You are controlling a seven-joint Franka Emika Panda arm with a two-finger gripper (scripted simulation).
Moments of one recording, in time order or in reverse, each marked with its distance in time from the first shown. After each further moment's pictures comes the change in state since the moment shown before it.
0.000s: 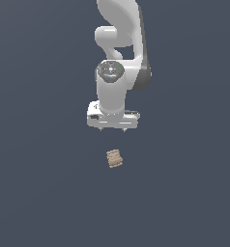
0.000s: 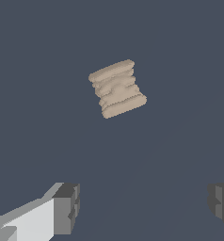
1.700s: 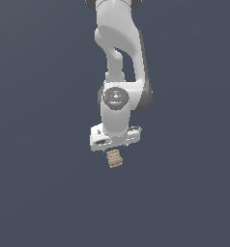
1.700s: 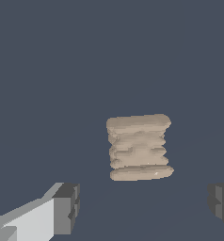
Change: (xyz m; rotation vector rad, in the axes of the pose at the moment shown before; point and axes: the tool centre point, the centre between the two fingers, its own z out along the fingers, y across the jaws) arm 0.066 -0.014 0.042 -0.010 0.046 -0.290
